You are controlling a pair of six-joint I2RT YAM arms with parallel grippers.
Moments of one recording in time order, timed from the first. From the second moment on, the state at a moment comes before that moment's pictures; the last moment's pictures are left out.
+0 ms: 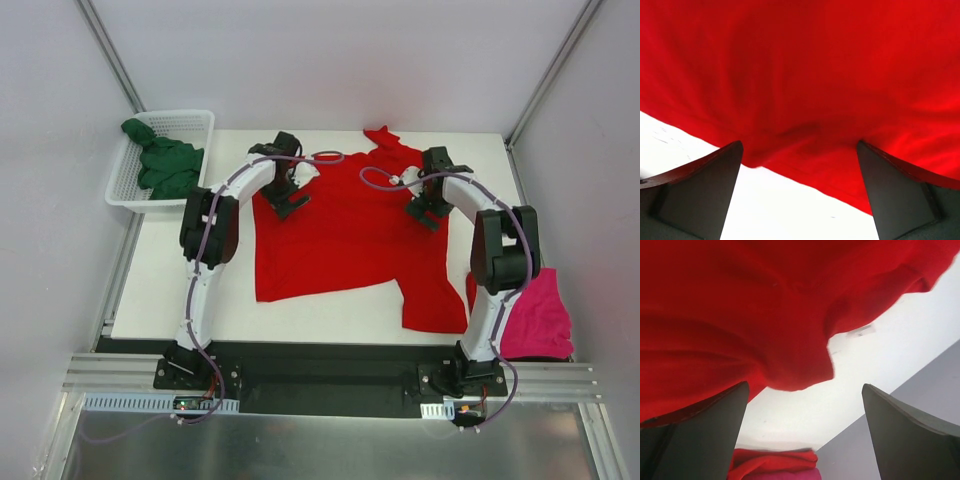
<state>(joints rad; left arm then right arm) -0.37 2.29 1.92 -0.92 -0.01 0.59 0.17 1.97 1.47 -0.66 0.26 -0.80</state>
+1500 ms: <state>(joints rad) -0.33 2.22 1.80 -0.82 -0.14 0.65 0.22 1.83 1.20 -0.98 -0.18 -0.74</state>
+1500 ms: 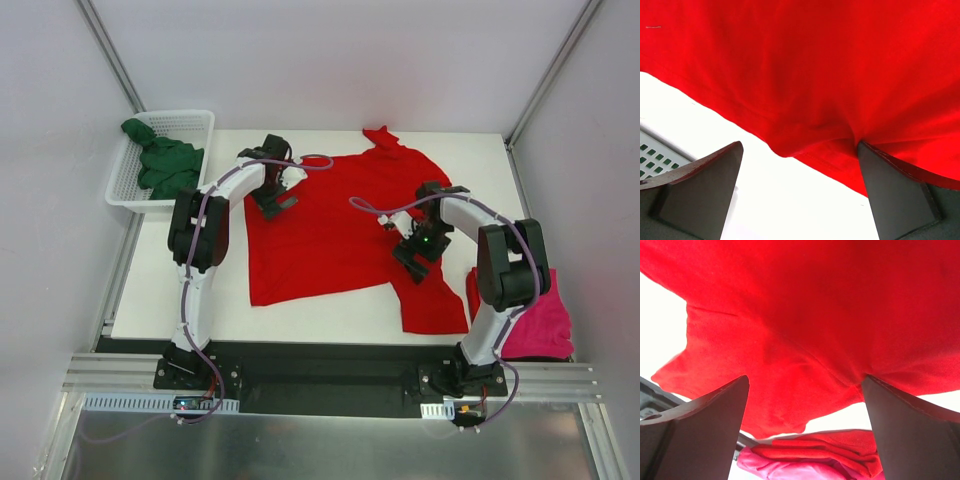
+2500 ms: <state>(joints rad) -0.27 2.13 1.64 -0.81 -0.14 0.70 0.35 1.84 1.15 -1.35 -0.23 -0.84</state>
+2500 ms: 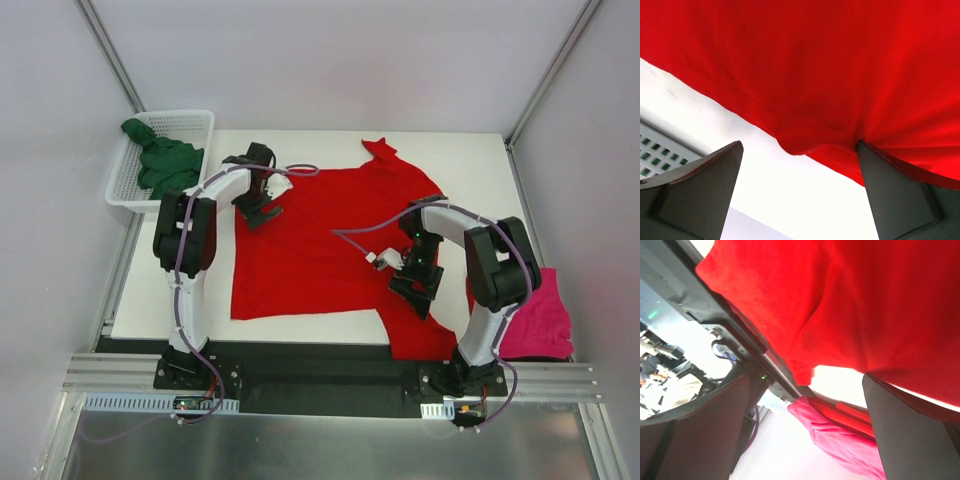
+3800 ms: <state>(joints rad) -0.39 1.84 1.29 -0.93 0.03 0.60 0.60 1.85 1.18 -1.40 -0.37 -0.74</state>
